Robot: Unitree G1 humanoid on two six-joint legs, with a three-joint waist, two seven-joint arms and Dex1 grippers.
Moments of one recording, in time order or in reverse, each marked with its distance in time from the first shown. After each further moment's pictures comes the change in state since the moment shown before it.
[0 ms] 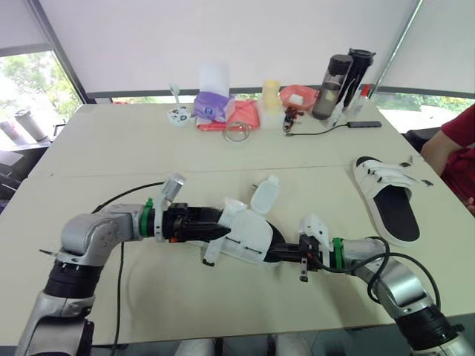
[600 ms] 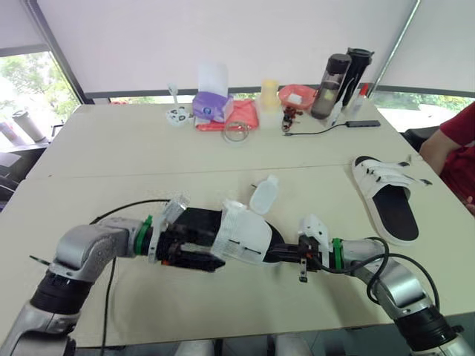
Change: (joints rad) left arm 0.132 0.126 -0.107 -0.089 0.044 -0.027 -0.117; right arm 0.005 0.006 -0.002 -0.001 0.000 -0.001 -0.005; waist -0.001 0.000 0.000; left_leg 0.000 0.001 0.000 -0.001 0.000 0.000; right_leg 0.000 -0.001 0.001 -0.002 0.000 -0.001
